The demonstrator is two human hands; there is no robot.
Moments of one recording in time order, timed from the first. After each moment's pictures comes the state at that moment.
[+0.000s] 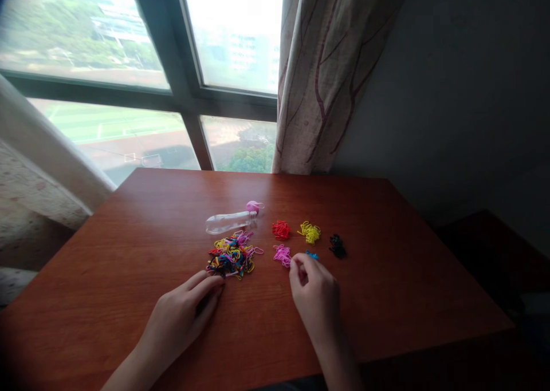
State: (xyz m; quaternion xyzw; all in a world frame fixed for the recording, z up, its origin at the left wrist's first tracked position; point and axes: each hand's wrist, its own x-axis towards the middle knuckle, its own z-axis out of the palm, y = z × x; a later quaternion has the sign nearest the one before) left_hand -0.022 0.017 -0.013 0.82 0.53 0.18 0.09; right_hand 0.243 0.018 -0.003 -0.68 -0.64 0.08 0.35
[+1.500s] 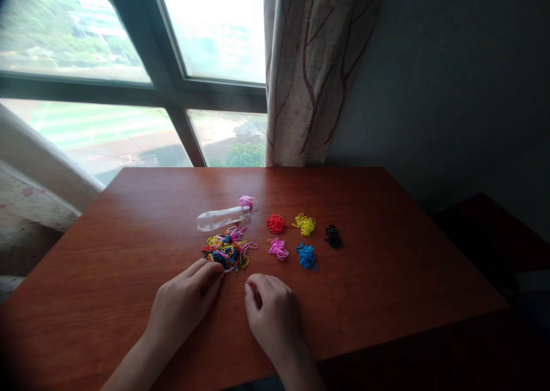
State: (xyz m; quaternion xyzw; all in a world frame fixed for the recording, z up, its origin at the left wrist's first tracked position) left_hand -0.005 0.029 -0.011 0.80 0.57 0.18 0.04; right_hand 0.184 -0.007 -0.022 -0.60 -0.70 0.19 0.35
